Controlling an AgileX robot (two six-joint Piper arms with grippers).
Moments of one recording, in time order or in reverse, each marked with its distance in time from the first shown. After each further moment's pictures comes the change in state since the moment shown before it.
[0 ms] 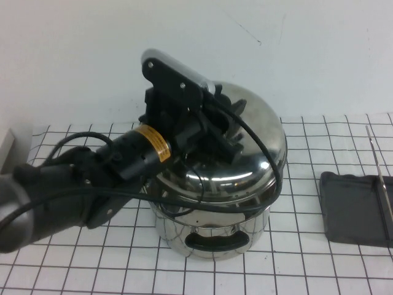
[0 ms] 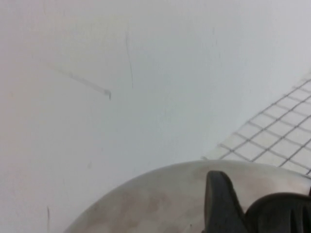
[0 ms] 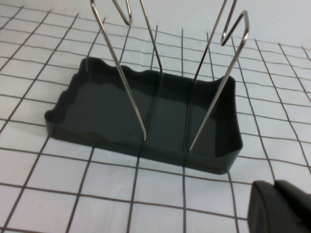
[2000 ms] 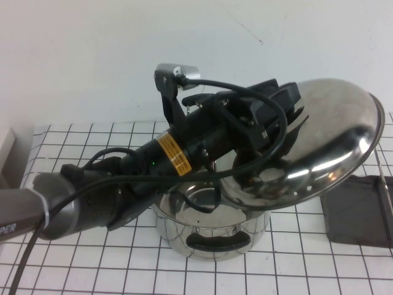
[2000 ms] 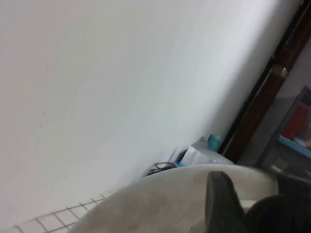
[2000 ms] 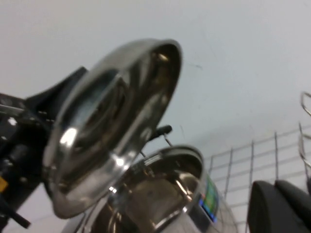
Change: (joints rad) right arm 0.000 0.005 -0.057 1.218 -0.021 -0.418; left arm 0.000 0.142 -0.029 0.236 -0.569 -0.779
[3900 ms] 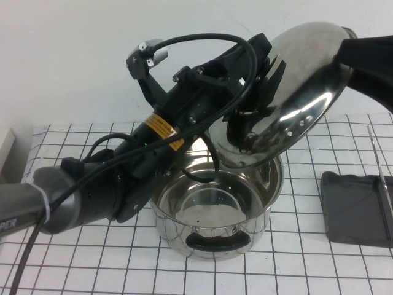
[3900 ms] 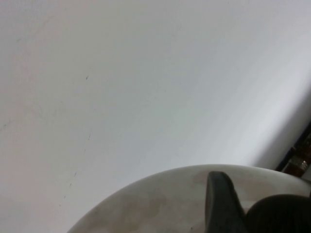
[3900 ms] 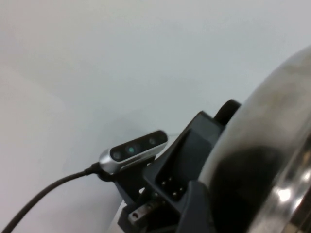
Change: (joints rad) right arm 0.051 1.320 -0.890 0.456 0.605 -0.364; left arm 0.000 0.000 -0.037 -0.271 -0.007 -0.030
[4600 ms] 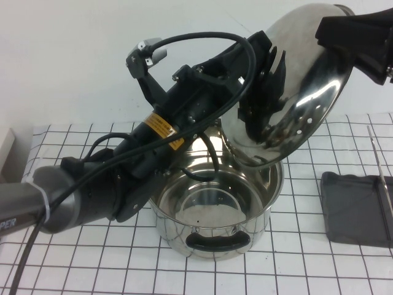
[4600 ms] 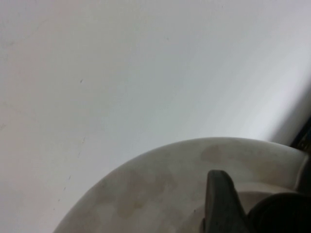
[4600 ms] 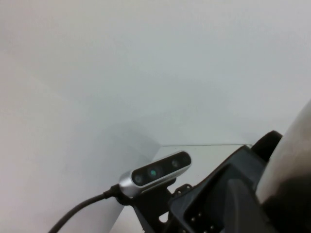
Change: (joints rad) right arm 0.098 0.032 -0.108 0.019 -0.103 -0.012; left arm 0.000 0.000 -0.002 0.007 -0.013 -0.009
